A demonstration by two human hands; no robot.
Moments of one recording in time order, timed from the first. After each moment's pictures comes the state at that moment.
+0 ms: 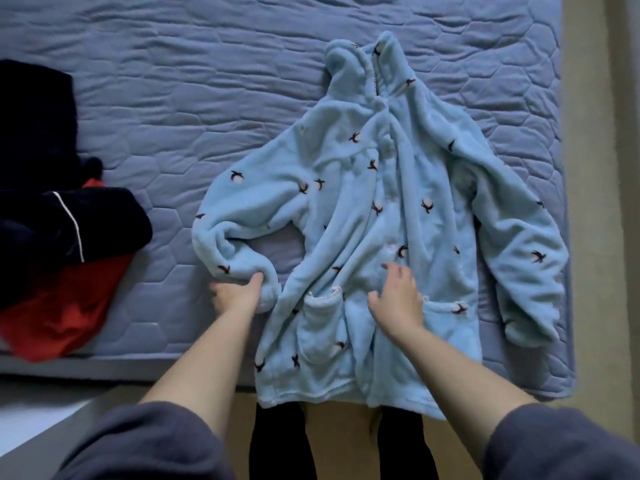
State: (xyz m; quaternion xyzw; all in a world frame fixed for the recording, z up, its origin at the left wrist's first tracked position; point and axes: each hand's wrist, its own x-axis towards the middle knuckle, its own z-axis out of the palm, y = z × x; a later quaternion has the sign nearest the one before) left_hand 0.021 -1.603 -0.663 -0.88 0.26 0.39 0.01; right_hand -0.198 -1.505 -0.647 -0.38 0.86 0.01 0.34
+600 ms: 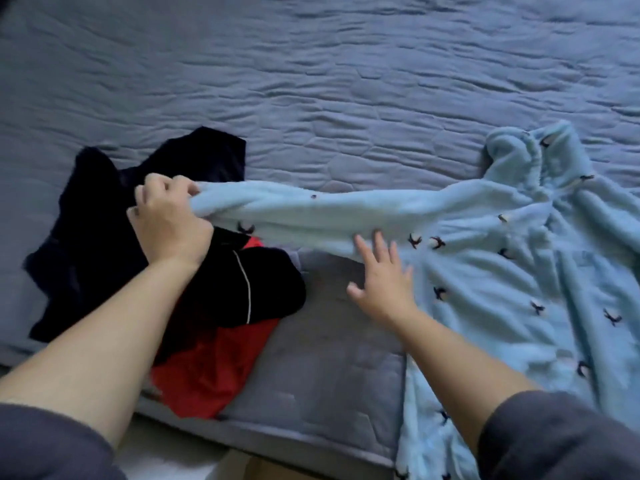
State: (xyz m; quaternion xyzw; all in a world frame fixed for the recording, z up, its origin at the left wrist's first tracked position) left_hand 0.272 -1.861 -0.549 -0.74 0.66 -0.02 -0.09; right_hand 0.010 -1.750 -0.657 -0.60 0.72 0.02 0.35
